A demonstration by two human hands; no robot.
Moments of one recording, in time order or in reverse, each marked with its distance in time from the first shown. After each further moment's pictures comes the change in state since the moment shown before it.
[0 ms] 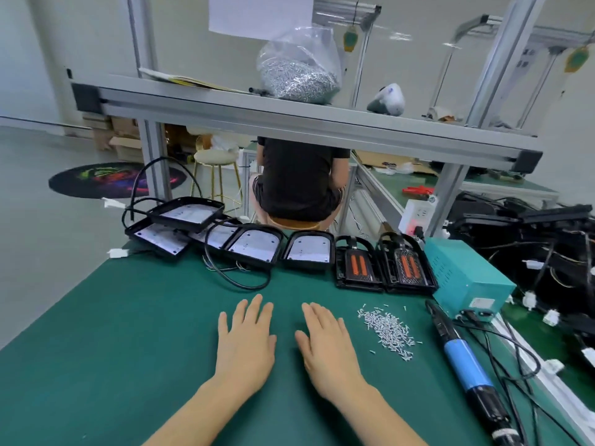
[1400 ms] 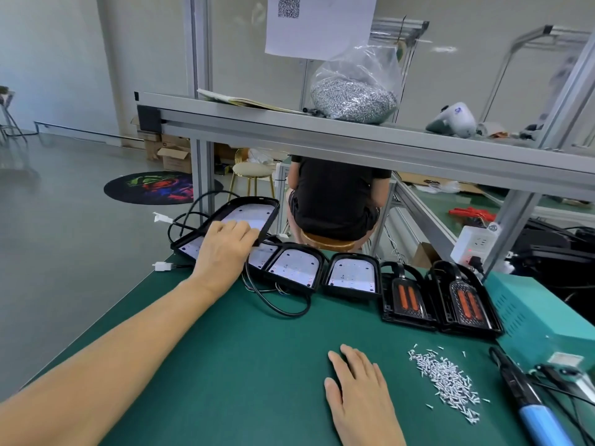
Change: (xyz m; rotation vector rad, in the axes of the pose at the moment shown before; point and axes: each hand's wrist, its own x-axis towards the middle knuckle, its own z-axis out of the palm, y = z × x) left_hand 0.121 -0.117 -0.107 0.331 0.793 0.322; right_hand 0.014 -0.005 0.032 -0.095 0.000 -0.004
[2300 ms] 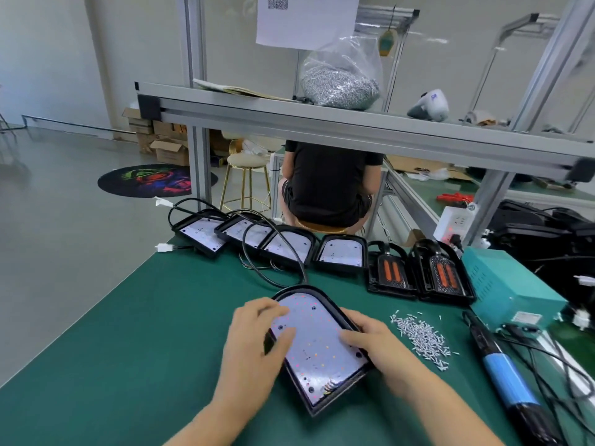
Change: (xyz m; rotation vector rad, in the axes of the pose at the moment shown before) left_hand -0.129 0.132 -0.085 -0.951 -0.095 -0.494; right_hand -0.016 0.019 -0.061 1.271 -0.264 0.102
